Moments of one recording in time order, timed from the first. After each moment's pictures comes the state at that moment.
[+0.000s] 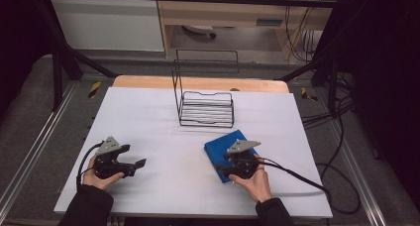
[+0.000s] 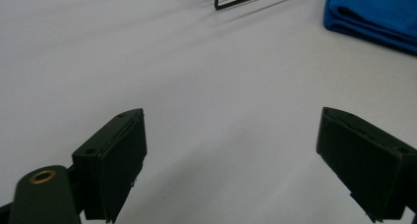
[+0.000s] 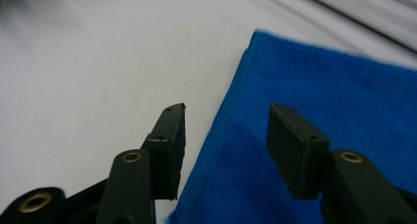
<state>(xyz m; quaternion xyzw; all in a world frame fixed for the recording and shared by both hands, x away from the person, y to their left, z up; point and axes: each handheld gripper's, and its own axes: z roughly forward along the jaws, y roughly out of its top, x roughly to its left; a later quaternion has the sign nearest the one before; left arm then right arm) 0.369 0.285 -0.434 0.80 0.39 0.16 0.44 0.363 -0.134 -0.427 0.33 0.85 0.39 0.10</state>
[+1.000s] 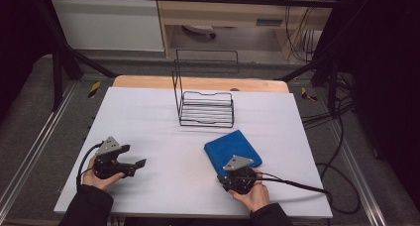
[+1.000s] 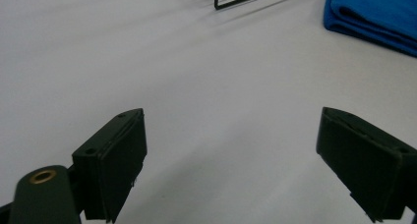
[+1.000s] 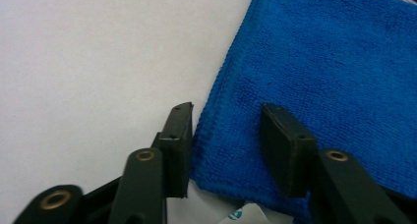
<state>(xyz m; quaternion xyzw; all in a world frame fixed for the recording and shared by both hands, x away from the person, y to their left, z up) 0.368 0.285 -0.434 0.79 0.39 0.16 0.44 0.336 -0.126 -0.449 0.32 0.87 0.33 0.17</state>
